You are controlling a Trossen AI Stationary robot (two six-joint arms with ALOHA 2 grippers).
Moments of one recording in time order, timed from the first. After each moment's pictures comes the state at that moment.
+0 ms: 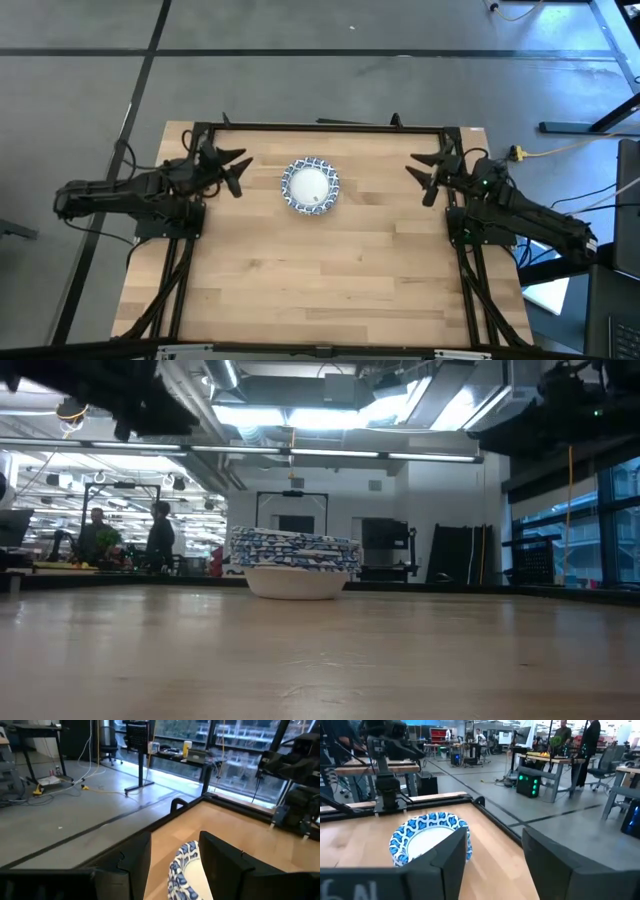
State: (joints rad) left arm 0.12 0.44 0.42 -0.12 -0.56 -0.18; right arm -0.47 0.26 0.25 -0.01 -0.03 -0.03
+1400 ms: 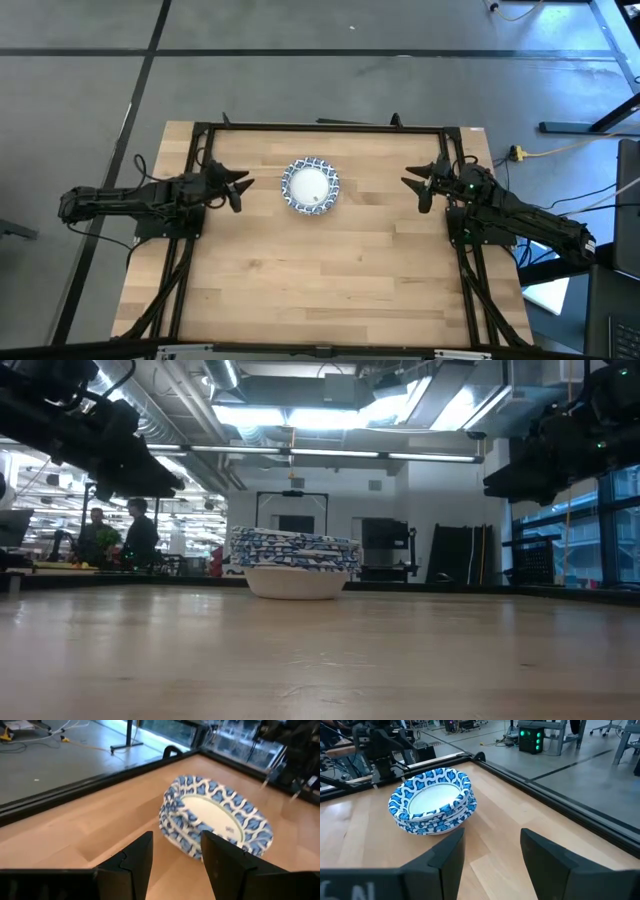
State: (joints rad) left arm 0.12 0.30 0.17 -0.20 -0.45 -0.39; right arm -0.47 0.23 0.16 -0.14 -0.03 0.13
